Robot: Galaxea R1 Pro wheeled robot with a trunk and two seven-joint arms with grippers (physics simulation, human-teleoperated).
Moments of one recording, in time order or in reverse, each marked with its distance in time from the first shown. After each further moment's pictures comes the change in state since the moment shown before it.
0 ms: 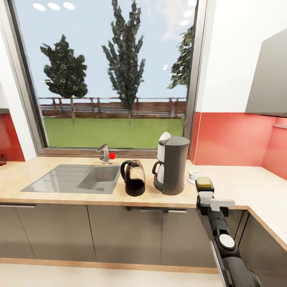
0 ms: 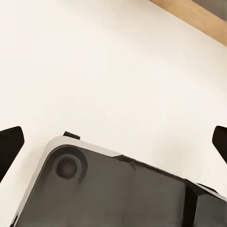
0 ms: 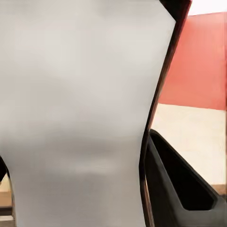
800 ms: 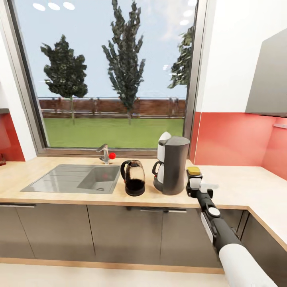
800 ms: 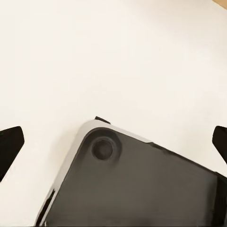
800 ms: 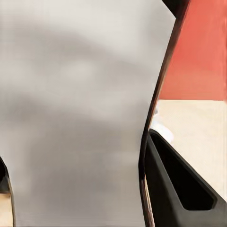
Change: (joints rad) left arm 0.001 0.041 0.010 0.088 0.042 -0.011 0.015; right arm -0.403 -0.073 -0.007 0.627 -0.126 -0.187 0.065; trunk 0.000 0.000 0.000
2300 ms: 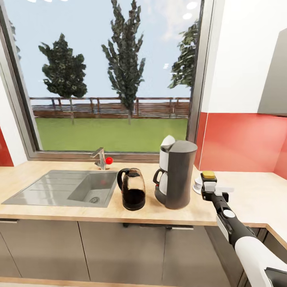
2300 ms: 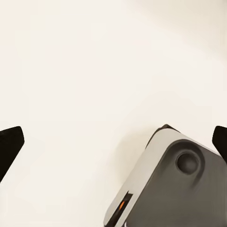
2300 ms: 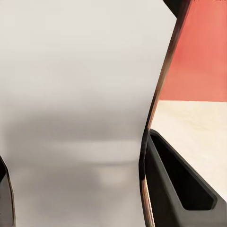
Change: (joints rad) left arm 0.000 0.143 0.001 0.098 0.132 -0.001 0.037; right arm -0.093 -0.153 0.009 0.274 -0.040 -0.129 -0.021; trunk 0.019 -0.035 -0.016
